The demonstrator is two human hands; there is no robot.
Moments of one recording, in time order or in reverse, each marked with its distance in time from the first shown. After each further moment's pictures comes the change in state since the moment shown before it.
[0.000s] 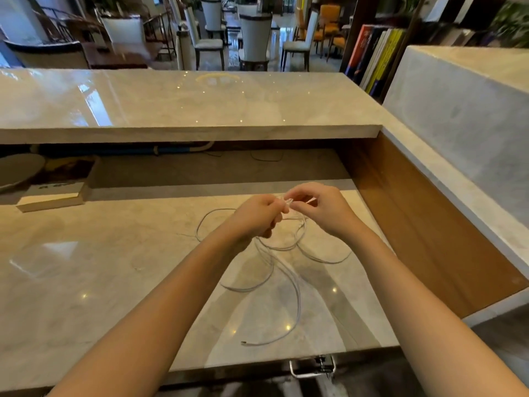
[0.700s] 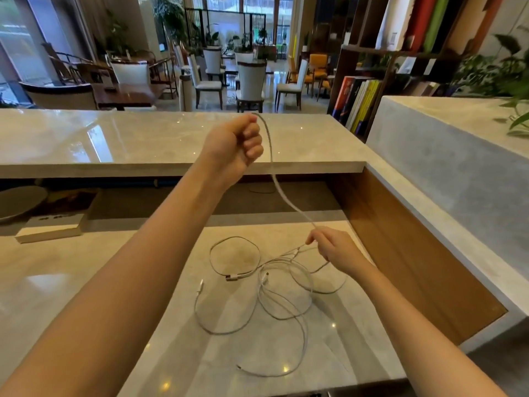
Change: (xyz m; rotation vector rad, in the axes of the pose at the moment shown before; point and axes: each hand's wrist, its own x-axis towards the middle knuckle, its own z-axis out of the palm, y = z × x) left_hand 0.025 0.102 -0.072 -0.904 -0.072 0.413; right_hand -0.021 0.042 -0.017 -0.008 0.008 0.180
